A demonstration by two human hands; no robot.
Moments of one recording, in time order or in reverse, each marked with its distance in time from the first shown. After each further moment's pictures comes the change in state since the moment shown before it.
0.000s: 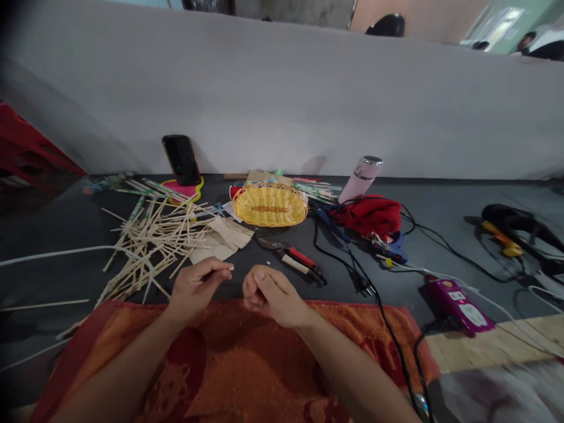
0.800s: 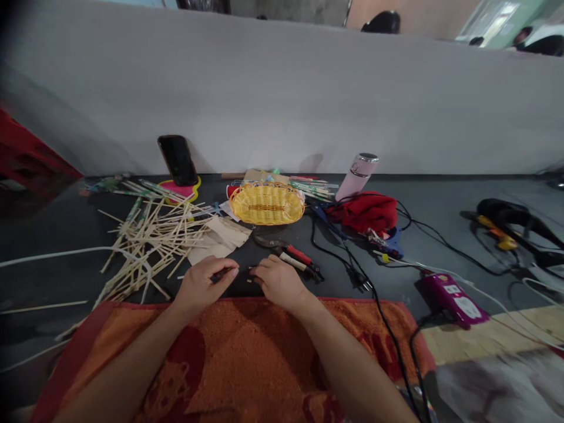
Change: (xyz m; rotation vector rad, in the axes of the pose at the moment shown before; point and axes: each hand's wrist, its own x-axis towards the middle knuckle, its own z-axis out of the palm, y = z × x) left_hand 0.006 -0.007 0.006 0.335 -0.075 0.077; right_hand 0.008 0.015 -0.042 -1.418 -0.058 -0.157
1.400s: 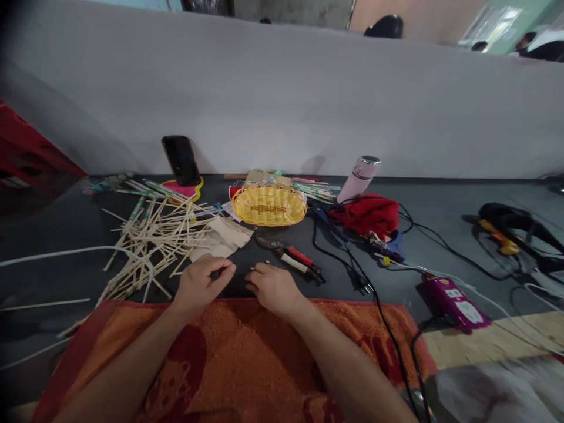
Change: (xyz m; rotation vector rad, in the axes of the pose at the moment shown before) left_hand 0.000 -0.005 -0.001 0.086 0.064 0.008; right_hand 0.001 -0.017 0.008 -0.030 -0.025 0.021
